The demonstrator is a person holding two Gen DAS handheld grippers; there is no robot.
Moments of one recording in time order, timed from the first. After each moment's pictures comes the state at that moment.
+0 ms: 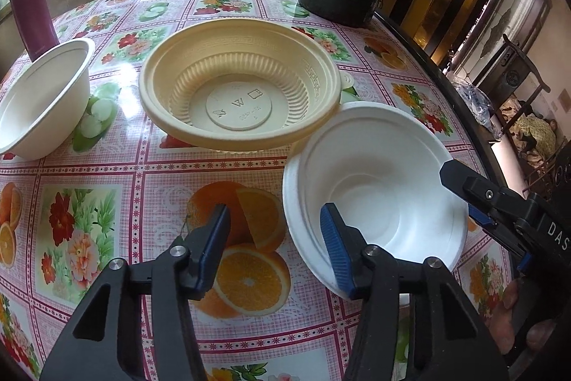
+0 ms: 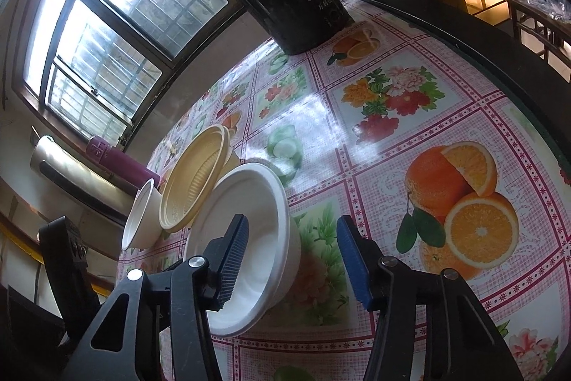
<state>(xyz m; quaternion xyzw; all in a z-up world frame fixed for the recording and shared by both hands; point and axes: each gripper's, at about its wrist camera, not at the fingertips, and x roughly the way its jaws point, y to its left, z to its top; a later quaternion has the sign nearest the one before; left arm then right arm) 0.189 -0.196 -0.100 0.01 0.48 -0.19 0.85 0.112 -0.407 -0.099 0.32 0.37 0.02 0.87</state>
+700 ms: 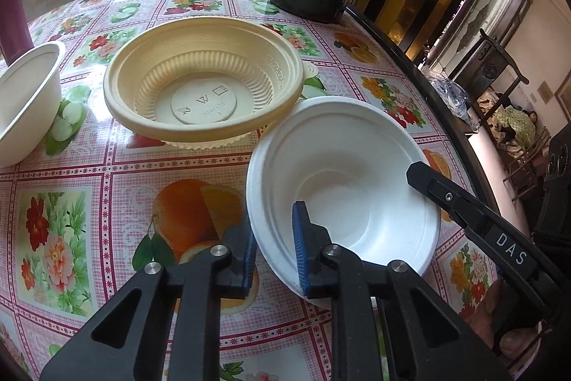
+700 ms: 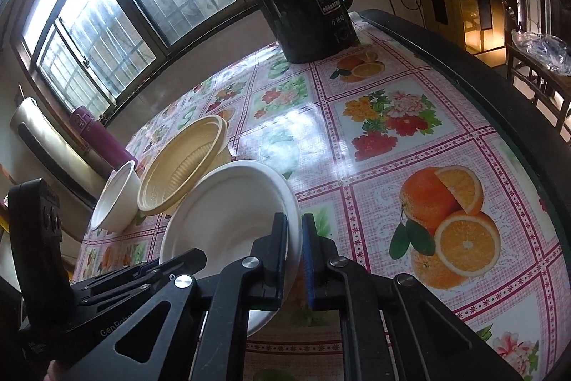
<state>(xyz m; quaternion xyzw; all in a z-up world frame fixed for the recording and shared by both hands) 0.185 -0.206 -0.098 0.00 0.48 -0.24 0.84 0.113 -0.385 -0.092 0.23 0.36 -0.02 0.90</state>
